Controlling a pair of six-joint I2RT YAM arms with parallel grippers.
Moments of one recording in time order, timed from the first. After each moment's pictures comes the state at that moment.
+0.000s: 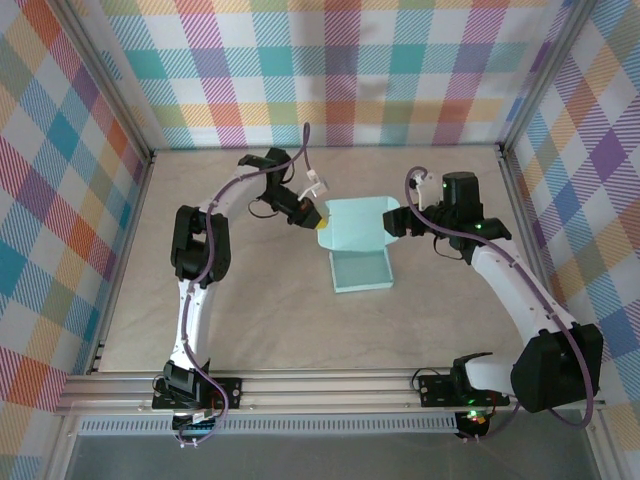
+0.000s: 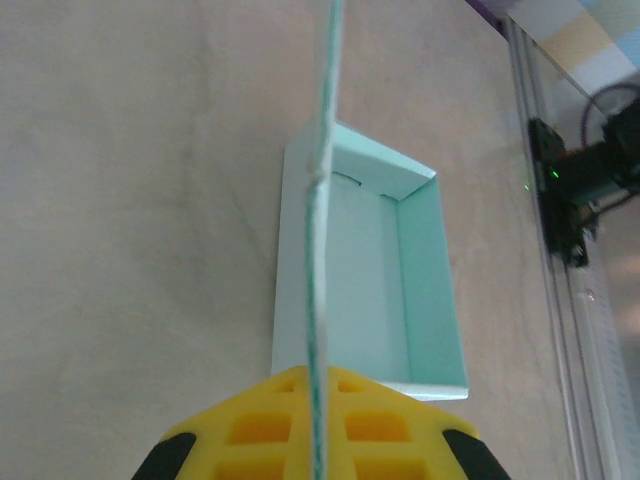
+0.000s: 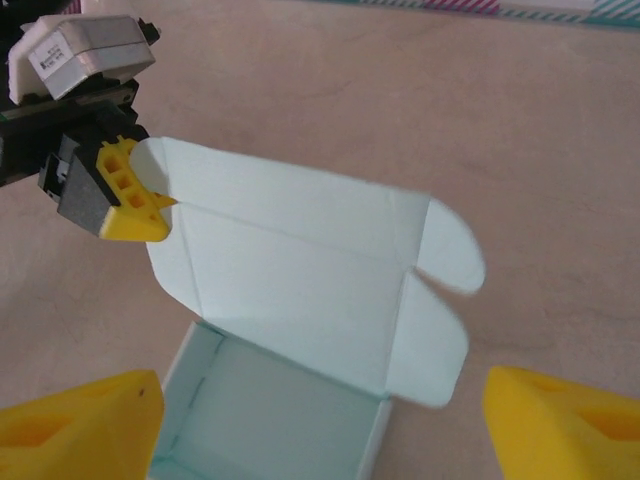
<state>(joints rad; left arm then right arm) -0.34 2.28 1.98 -1.17 0.99 0.78 0.23 1.26 1.04 -0.46 -0.39 -0.03</state>
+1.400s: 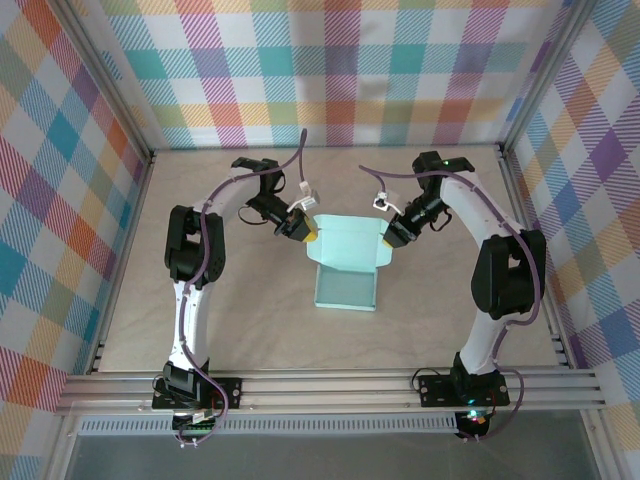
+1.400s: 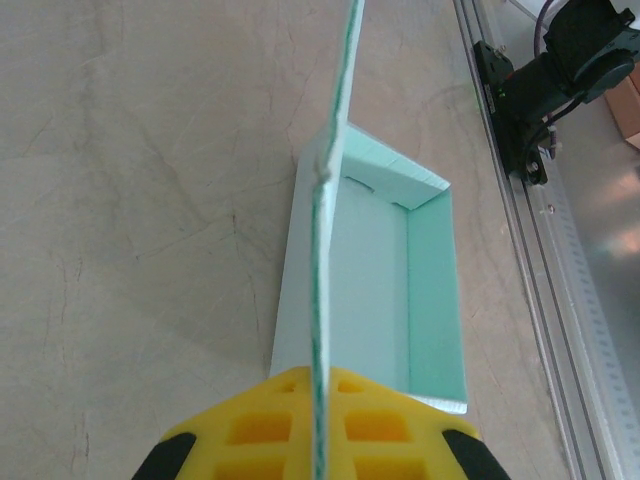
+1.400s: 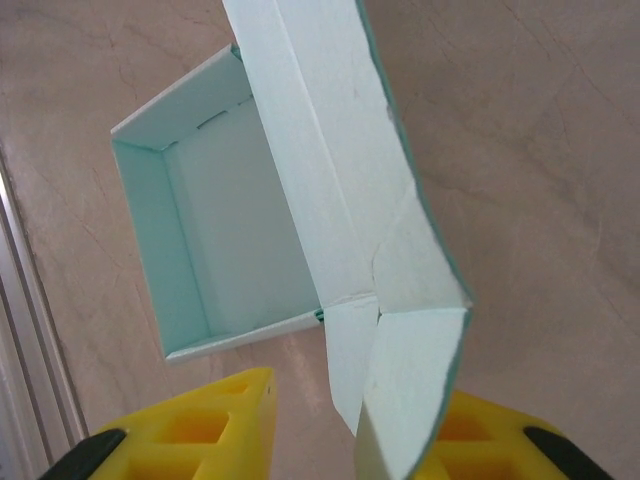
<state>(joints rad) -0.30 2.25 1.91 -1.33 0.99 1.07 0.22 1.83 1.59 -1.28 -0.57 -0.85</state>
